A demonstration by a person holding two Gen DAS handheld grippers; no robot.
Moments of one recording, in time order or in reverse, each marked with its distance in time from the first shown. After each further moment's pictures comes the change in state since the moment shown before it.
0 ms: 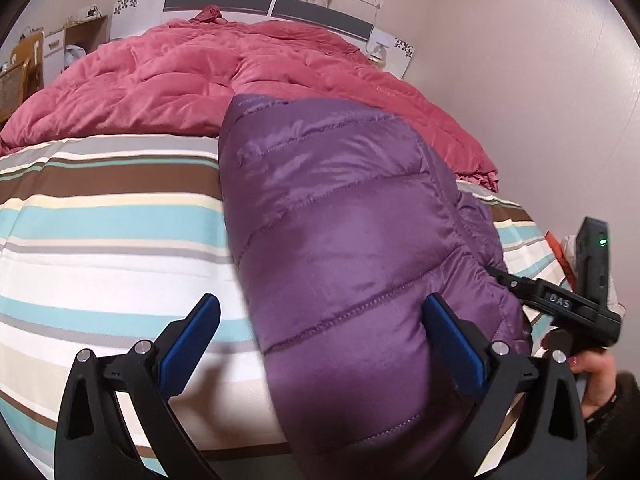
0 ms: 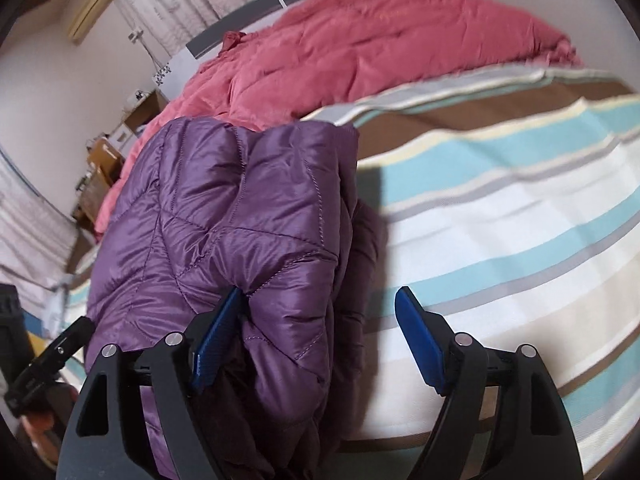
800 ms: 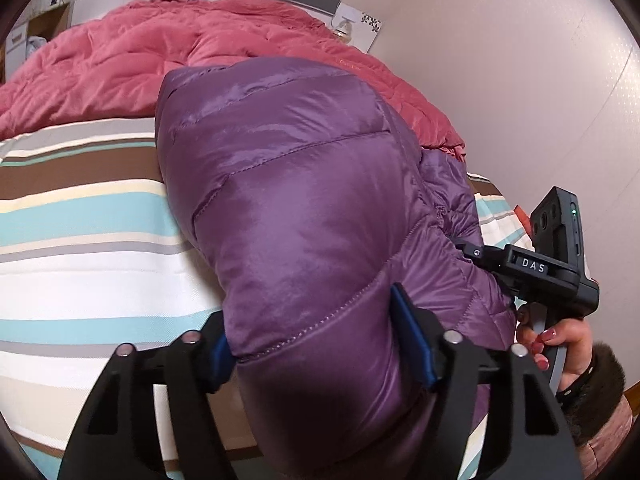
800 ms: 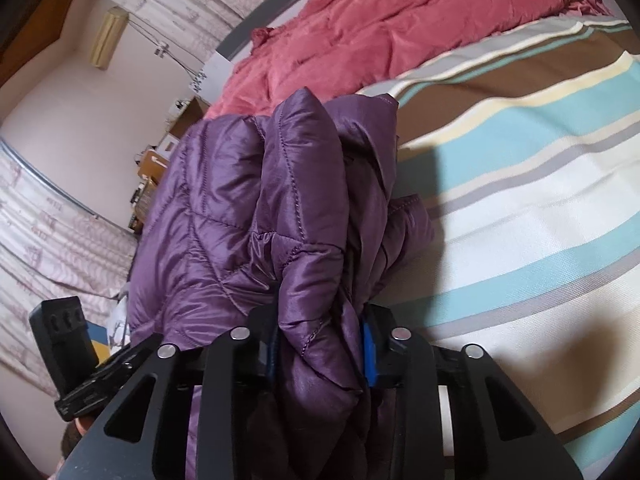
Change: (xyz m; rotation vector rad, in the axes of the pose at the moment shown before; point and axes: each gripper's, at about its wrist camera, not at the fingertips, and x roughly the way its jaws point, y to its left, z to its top) left arm 0.023 -0.011 -0.001 0.044 0.097 -0.136; right arm 0.017 0.005 0.005 0.073 0.043 0.248
